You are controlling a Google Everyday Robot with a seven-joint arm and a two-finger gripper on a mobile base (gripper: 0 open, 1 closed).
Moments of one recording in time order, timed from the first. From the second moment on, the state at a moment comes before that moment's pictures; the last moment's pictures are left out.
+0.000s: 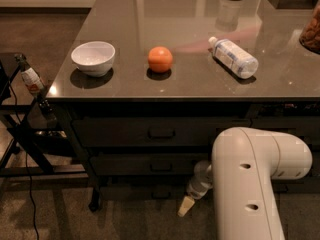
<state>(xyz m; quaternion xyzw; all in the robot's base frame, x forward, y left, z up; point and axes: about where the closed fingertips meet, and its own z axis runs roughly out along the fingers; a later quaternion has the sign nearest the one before) 0.535 -0.141 0.228 -0.50 0.86 0.12 0.08</state>
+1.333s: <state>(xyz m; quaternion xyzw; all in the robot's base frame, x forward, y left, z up) 0.540 -0.128 0.180 -0.52 0.85 0.09 0.05</state>
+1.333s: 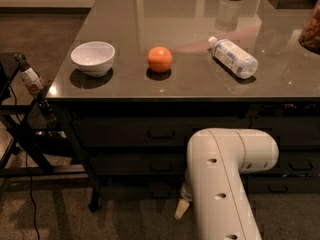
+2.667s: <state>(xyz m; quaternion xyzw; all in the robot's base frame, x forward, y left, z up) 0.506 -0.144 0.187 -0.49 0.86 0.11 0.01</state>
